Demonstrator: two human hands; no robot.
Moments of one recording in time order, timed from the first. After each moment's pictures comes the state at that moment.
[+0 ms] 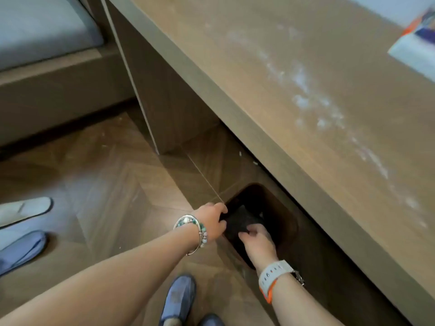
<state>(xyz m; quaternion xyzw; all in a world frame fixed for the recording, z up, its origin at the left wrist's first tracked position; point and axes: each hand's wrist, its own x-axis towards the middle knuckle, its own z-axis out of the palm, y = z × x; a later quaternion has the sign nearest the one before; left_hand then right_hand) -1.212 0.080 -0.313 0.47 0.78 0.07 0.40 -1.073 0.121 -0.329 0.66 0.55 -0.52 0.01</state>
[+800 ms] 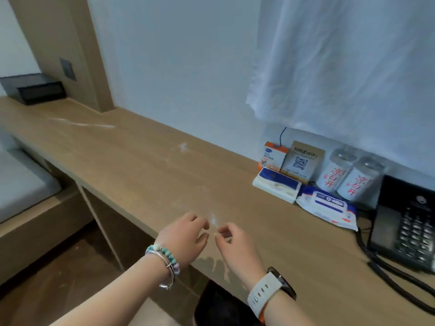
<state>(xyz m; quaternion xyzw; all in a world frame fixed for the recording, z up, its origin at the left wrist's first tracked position) -1.254 0.125 0.030 0.68 0.71 0.12 0.13 -1.114 0.155 0.012 0.55 0.71 -0.40 -0.19</state>
